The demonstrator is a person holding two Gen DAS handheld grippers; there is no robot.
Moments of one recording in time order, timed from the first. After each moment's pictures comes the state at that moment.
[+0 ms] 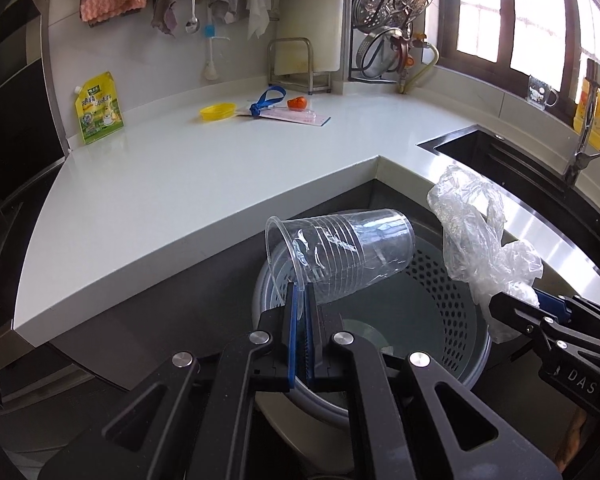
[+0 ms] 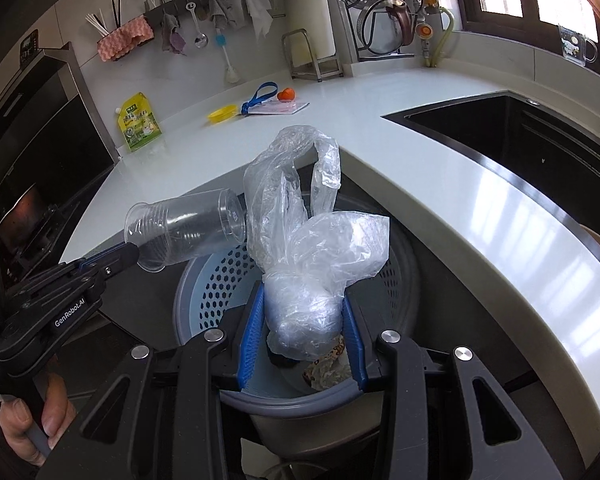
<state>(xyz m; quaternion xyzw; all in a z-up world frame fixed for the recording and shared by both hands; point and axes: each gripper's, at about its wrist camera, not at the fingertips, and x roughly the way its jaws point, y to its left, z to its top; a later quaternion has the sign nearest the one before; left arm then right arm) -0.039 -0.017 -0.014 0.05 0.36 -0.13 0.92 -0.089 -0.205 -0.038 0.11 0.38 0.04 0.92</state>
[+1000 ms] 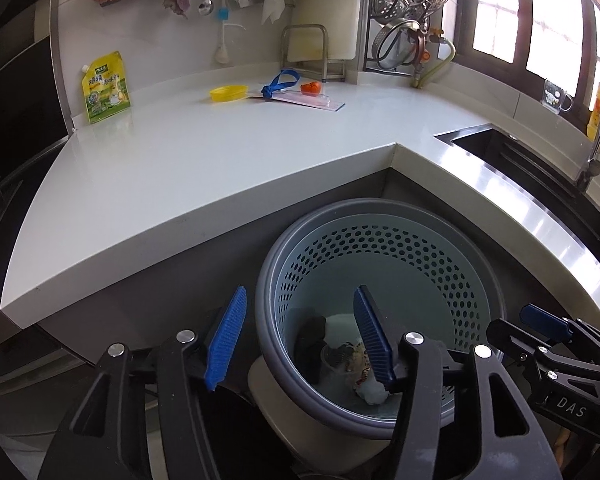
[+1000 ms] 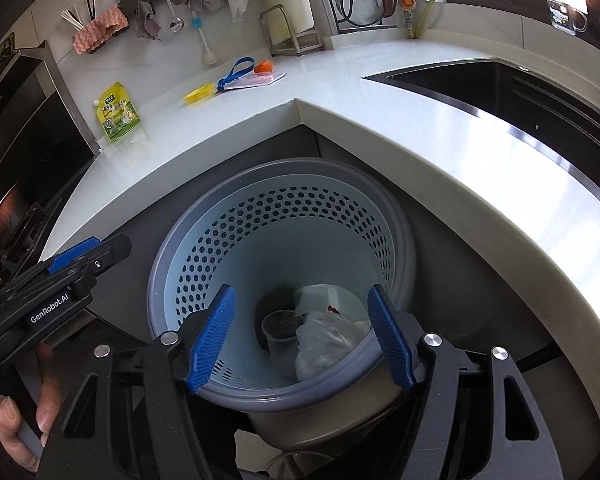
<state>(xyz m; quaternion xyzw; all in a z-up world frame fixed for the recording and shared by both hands) -0.031 -0.011 -0.031 0.03 0.38 -0.11 0.92 -0.086 -0.215 -0.064 0.13 0.40 0.02 0.91</state>
